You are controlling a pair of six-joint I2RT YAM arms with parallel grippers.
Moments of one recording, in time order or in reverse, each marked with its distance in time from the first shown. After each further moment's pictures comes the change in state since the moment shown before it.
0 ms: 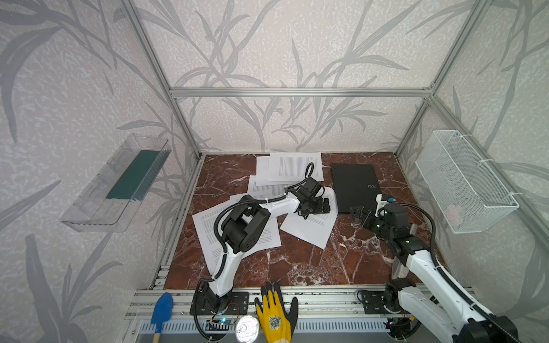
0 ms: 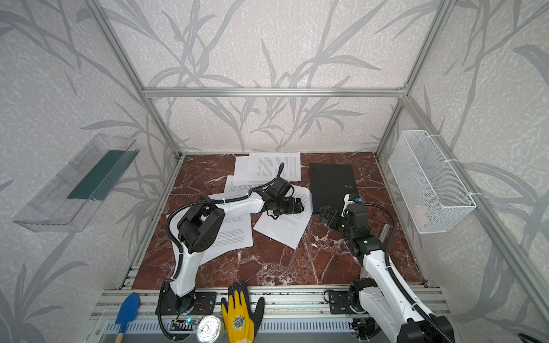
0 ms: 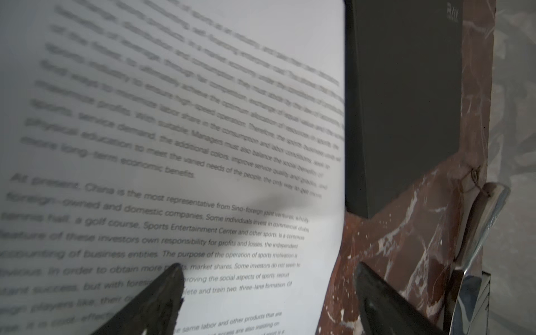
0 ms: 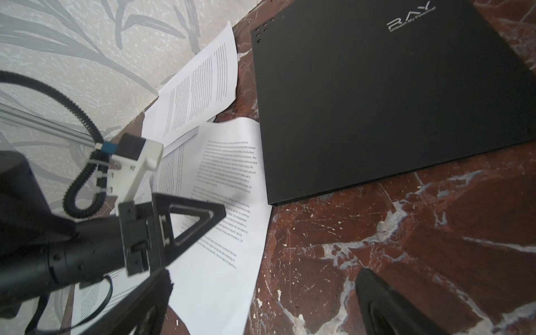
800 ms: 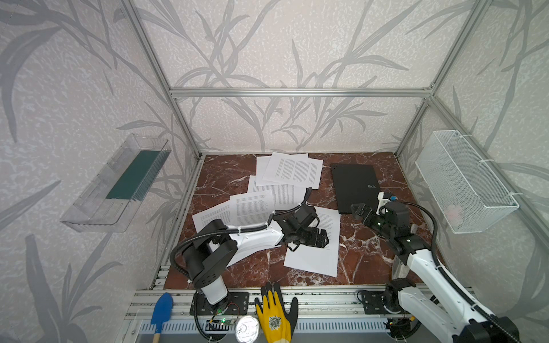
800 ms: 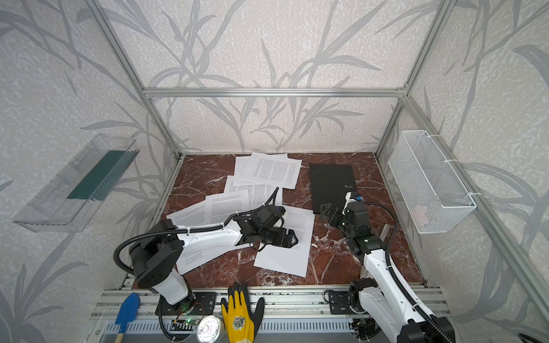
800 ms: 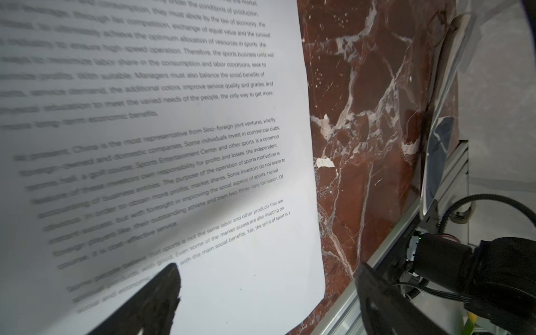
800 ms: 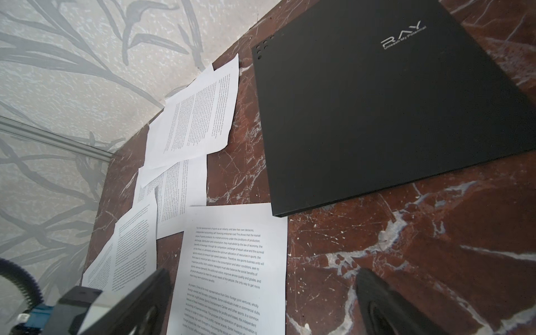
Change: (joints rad) left arm -0.222 -0.458 -0.565 0.103 0.049 -0.005; right arm 0.000 0.001 0.026 -0.002 0.023 0.023
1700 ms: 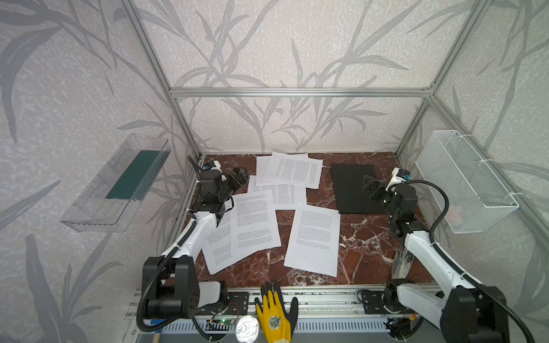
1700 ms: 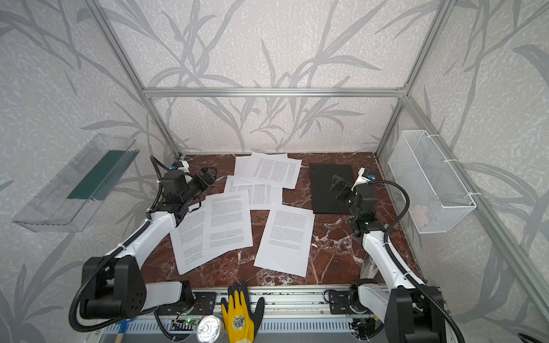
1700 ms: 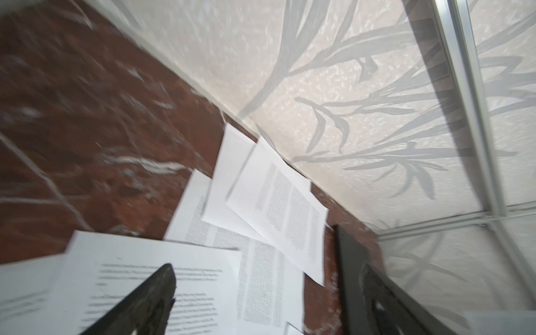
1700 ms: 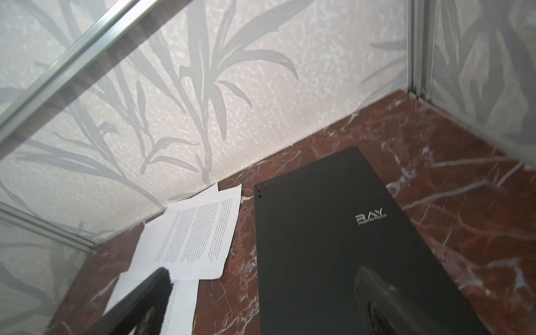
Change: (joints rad) left arm 0.982 -0.362 -0.212 0.420 0.092 -0.123; right arm -0.149 0.221 0.071 0.435 0.082 -0.057
